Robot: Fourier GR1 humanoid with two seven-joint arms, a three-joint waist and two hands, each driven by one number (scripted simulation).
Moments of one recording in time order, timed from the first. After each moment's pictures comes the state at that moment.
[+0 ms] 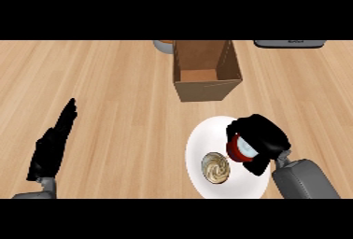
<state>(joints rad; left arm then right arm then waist) 0.00 0.21 0.03 -1.55 -0.17 0.06 0.09 -0.24 -0.27 0.29 -1.45 1.09 0.36 -0.17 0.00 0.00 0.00</state>
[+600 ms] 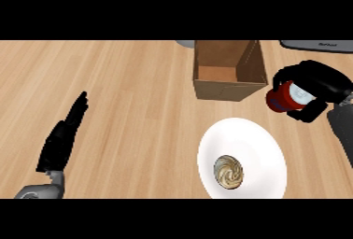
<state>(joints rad) -0.05 0.19 -0.01 -1.55 -0.18 0.03 0.07 -0.60 -0.54 0.06 -1.06 1.00 0.26 -0.59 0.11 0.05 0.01</state>
